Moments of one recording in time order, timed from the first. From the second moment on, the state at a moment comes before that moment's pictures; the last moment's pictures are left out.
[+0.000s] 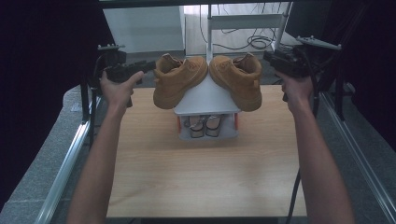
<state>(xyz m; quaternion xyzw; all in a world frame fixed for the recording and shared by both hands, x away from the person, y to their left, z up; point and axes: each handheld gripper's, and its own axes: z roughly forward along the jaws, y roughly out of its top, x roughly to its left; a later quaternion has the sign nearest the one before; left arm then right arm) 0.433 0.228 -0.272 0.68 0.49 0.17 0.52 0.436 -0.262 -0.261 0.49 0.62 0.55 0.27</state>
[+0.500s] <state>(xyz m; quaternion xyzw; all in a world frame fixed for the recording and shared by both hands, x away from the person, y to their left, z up) 0.426 0.250 -0.314 0.67 0.52 0.15 0.52 0.421 -0.293 -0.318 0.50 0.63 0.54 0.25</state>
